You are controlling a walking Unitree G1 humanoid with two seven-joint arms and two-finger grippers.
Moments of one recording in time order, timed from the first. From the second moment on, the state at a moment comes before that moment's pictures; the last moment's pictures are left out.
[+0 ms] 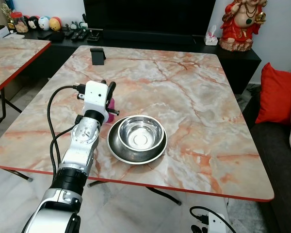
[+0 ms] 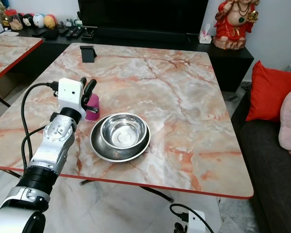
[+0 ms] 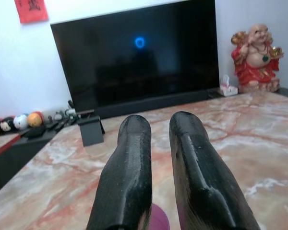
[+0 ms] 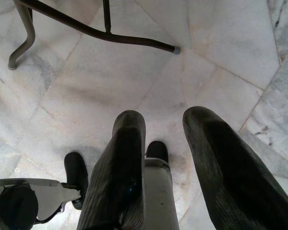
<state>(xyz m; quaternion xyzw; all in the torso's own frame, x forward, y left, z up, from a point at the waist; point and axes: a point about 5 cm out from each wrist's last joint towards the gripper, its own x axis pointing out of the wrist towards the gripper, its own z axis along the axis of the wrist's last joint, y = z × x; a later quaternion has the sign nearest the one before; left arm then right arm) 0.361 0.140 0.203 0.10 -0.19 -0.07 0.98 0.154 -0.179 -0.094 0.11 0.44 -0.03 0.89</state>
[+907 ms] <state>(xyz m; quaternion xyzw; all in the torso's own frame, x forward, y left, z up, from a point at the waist) 0.360 0.146 0.203 0.08 -0.19 -0.03 0.98 0.147 -0.170 -0.098 0.12 0.45 -0.03 0.89</state>
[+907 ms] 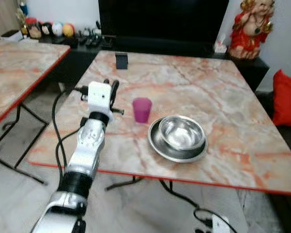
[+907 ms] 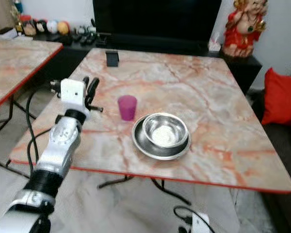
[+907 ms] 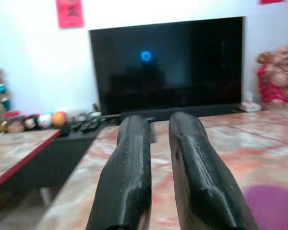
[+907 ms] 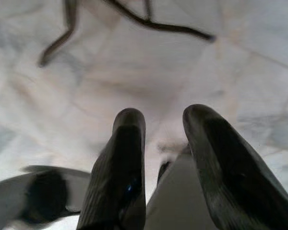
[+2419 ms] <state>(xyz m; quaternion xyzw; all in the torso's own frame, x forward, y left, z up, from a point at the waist) 0.353 0.176 0.206 0.08 -0.20 0.04 0.98 0.158 -0.170 -0.093 0.11 0.43 -0.02 0.89</state>
